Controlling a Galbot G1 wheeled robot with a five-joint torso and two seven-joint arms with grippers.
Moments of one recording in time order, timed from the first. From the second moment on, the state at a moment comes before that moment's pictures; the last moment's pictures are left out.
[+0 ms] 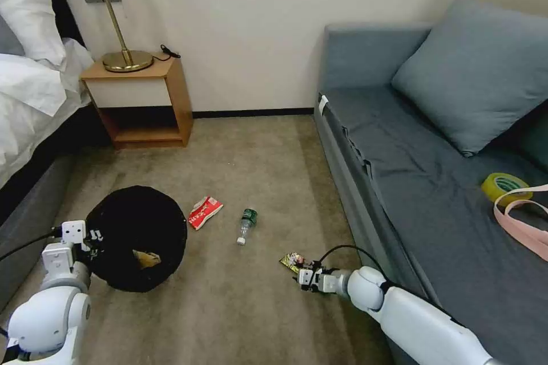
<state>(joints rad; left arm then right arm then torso) 1.42 -1.27 -0.91 -1.99 -0.17 0.50 -0.08 -0.80 1.05 -0.34 1.21 -0.38 0.00 -0.38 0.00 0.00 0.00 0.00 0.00</state>
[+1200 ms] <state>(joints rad) 1.43 -1.26 -0.92 -1.98 -0.19 0.48 -0.08 -0.75 1.21 -0.22 0.92 -0.51 0.06 -0.29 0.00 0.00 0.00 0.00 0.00</state>
